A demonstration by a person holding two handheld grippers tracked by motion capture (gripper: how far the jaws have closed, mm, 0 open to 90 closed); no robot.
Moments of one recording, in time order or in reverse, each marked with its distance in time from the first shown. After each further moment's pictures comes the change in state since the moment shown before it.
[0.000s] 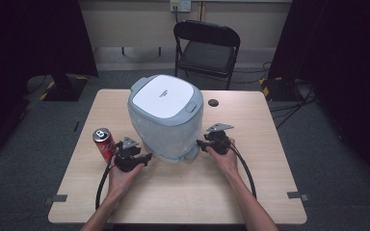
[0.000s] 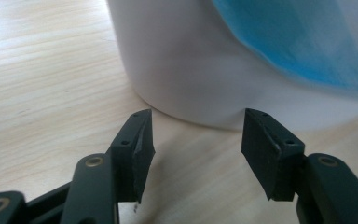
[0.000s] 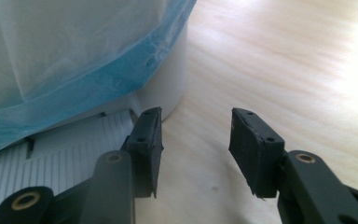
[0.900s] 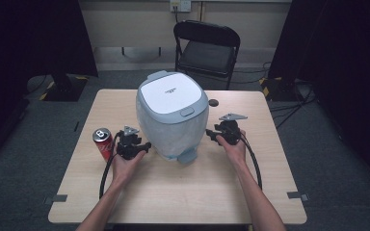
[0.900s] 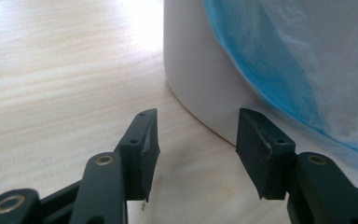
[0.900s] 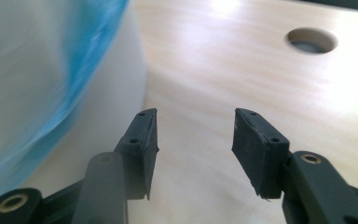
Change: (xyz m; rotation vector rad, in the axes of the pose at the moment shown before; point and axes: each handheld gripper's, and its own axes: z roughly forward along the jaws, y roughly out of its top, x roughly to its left) left arm 0.014 0.030 0.021 -0.022 0.040 -0.048; right arm -0.039 0.019 -0.018 -0.056 -0.055 0.083
